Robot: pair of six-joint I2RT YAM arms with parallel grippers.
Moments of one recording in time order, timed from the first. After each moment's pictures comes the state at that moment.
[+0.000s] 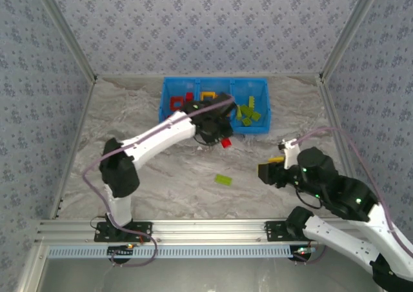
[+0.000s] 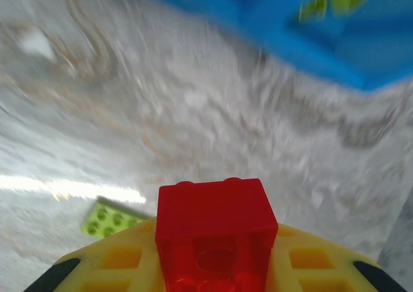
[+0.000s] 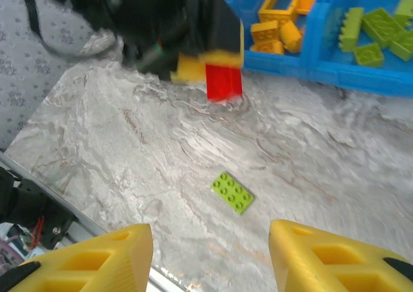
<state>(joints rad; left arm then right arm) -0.87 1.86 1.80 -1.01 -0.02 -1.26 0.83 0.57 0.96 -0.94 0.05 0.44</state>
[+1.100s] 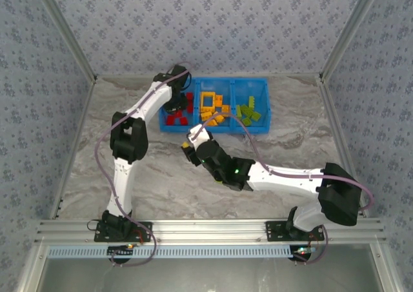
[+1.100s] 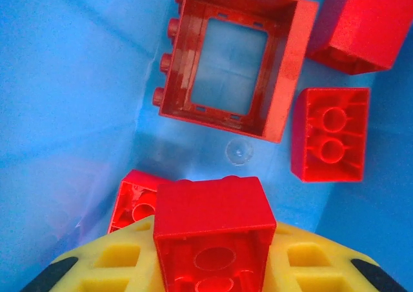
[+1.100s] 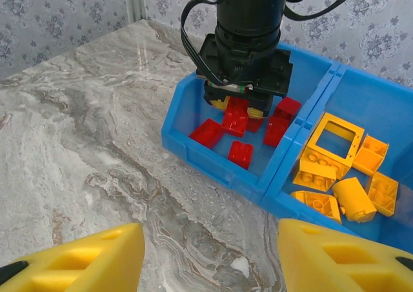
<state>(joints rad) -0.41 2.31 2.12 -1.08 -0.17 -0.65 1.14 1.45 0.94 0.12 0.56 0.14</state>
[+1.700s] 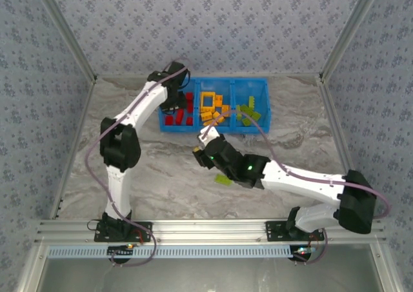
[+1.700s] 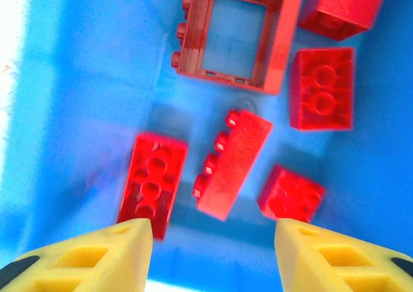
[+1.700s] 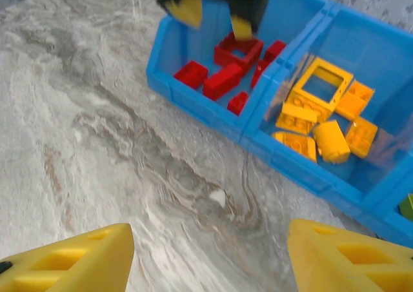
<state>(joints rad) -0.45 2.05 1.98 -1.10 -0.17 -0.65 1.08 1.29 0.95 -0.26 0.44 0.19</state>
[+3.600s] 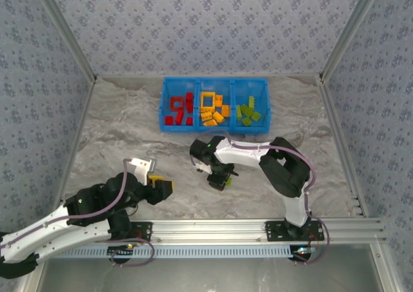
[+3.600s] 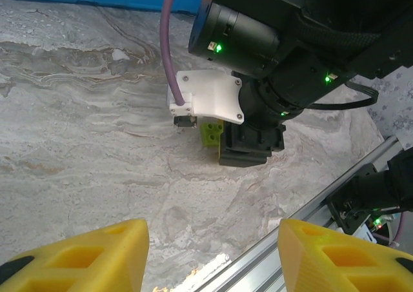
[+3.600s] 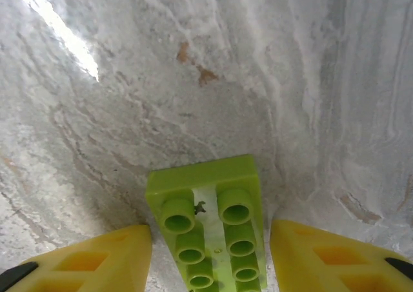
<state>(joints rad) -1.15 0.39 0.59 -0.75 -0.20 -0.78 0.96 1.93 1.28 -1.02 0.09 -0.15</state>
